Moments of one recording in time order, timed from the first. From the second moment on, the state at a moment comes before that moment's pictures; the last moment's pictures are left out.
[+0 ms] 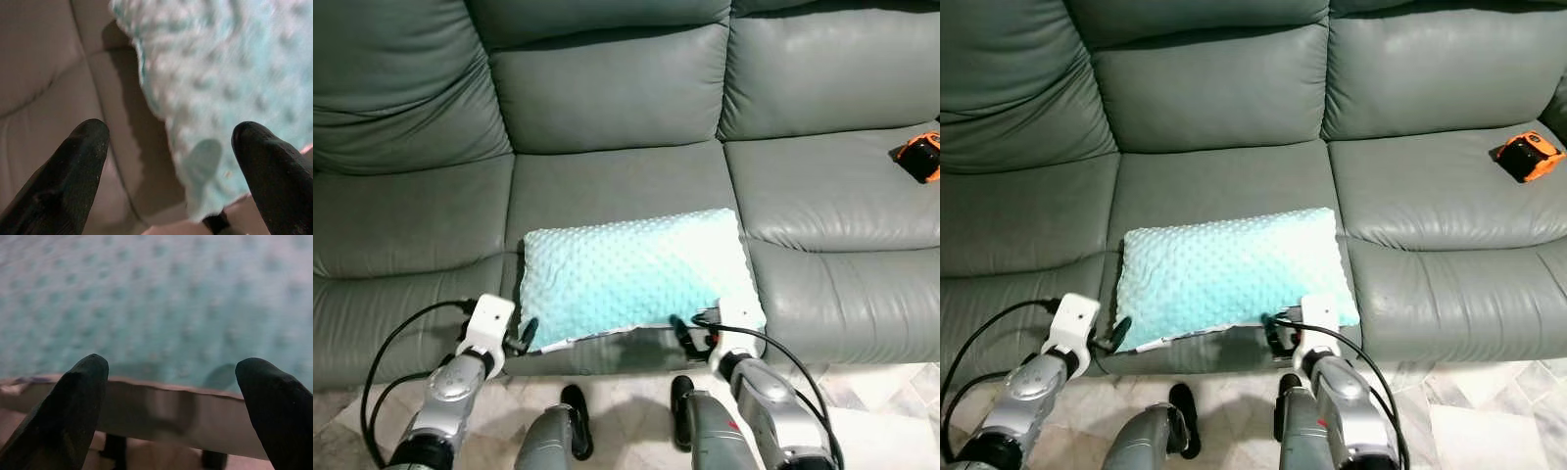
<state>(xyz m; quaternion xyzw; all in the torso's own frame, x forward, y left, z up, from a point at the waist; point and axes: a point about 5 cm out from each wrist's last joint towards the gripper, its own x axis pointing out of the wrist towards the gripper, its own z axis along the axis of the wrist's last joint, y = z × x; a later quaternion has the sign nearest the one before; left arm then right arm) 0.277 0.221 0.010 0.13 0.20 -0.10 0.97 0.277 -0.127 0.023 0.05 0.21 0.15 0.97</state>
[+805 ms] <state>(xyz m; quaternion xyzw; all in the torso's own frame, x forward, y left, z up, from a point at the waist) 0.277 0.212 0.018 0.13 0.21 -0.12 0.96 0.299 -0.132 0.026 0.09 0.16 0.11 0.98</state>
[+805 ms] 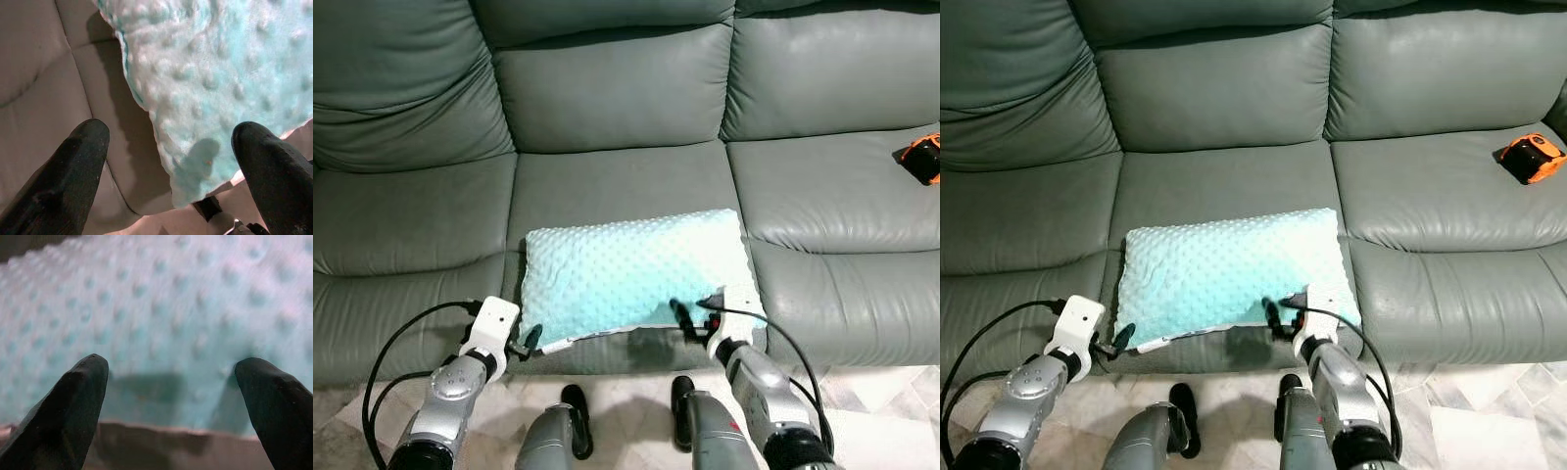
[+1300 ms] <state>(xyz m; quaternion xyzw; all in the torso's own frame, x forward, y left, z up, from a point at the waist) 0.280 0.209 0.023 0.14 0.21 -0.12 0.96 0.311 -0.147 0.026 0.08 0.15 0.06 0.98</state>
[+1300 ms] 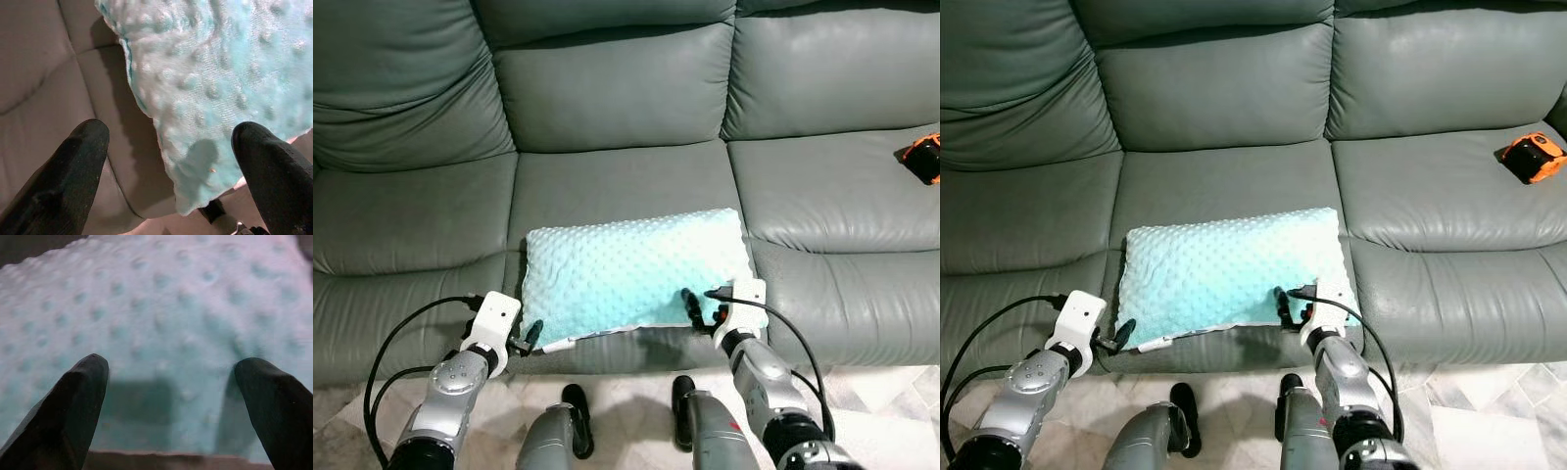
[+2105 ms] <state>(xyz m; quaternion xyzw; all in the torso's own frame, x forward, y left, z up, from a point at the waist) 0.243 0.175 0.006 0.12 0.33 -0.24 0.90 0.316 -0.152 0.031 0.07 0.13 0.05 0.99</state>
